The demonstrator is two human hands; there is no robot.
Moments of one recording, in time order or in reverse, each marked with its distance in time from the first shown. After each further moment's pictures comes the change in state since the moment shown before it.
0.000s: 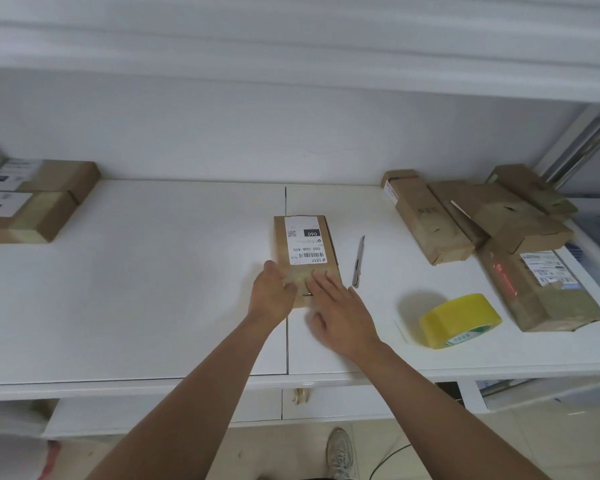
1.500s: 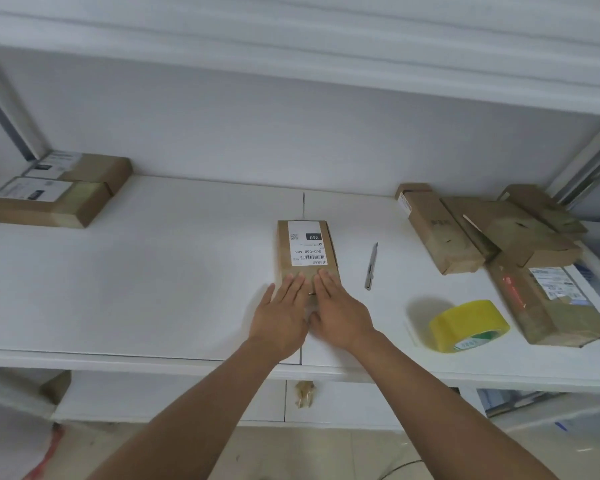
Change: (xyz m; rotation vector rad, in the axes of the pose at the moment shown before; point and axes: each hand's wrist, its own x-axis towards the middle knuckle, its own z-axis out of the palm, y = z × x) left_hand -0.052 -0.035 -0.012 0.930 -0.143 0.427; right_hand 0.009 -0.038 -0.020 -0.074 -0.172 0.037
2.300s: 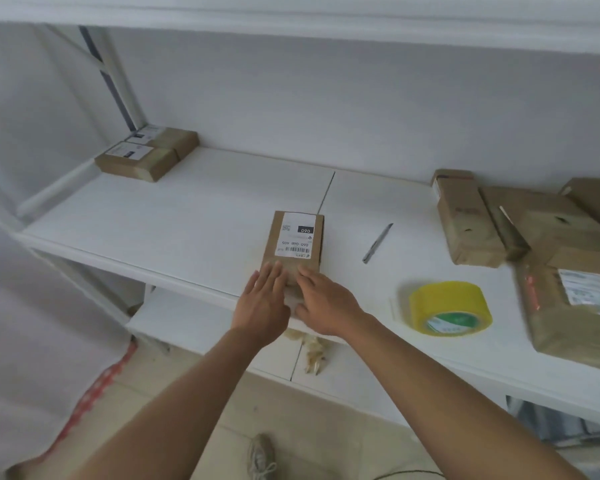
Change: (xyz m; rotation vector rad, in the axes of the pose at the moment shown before) left_hand -0.072 0.073 0.010 -0.132 0.168 -0.351; right_hand -0.066 0.028 -0.013 0.017 -0.149 -0.427
